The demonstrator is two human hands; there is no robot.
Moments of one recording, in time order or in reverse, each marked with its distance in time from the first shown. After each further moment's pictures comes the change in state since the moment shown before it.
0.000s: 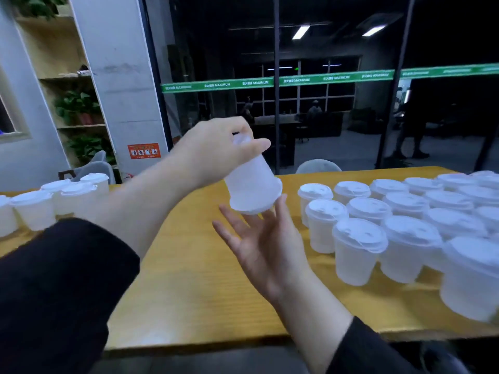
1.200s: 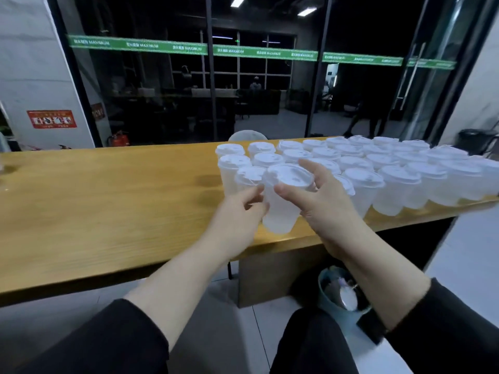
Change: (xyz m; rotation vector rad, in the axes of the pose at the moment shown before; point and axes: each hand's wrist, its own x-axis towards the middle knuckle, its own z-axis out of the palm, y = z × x) left_hand -0.157 0.124 0.162 -0.851 -0.315 -0.186; right_hand -0.167 -0.158 -0.084 -1.377 0.418 -0.491
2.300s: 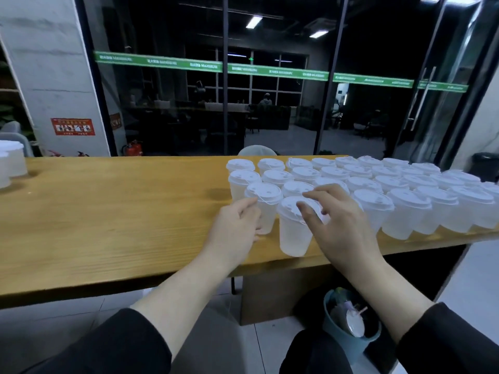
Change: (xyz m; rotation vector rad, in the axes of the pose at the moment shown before) left_hand 0.001 0.001 -0.010 -0.090 0.181 -0.091; right_hand 0.008 0.024 -0.016 -0.706 0.116 -0.454
